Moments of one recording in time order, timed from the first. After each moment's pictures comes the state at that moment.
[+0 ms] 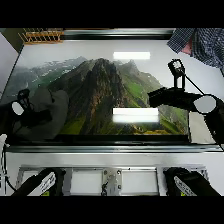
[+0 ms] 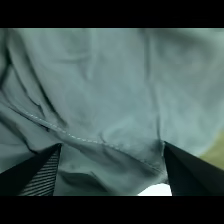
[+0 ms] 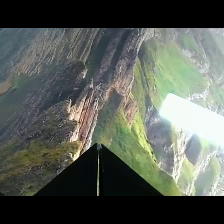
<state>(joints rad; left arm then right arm) 0.25 -1.12 0.78 1.54 -1.03 -1.64 0.13 -0.94 0.92 -0.99 0.80 1.03</state>
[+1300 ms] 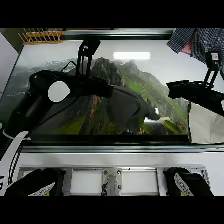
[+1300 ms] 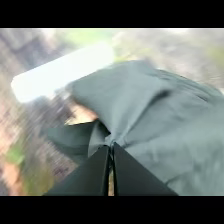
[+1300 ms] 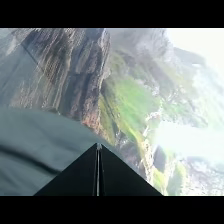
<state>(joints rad) -0.59 -1.18 1.37 1.43 -0.98 -1.70 -0.10 -0.84 0.93 -0.87 0.81 1.04</state>
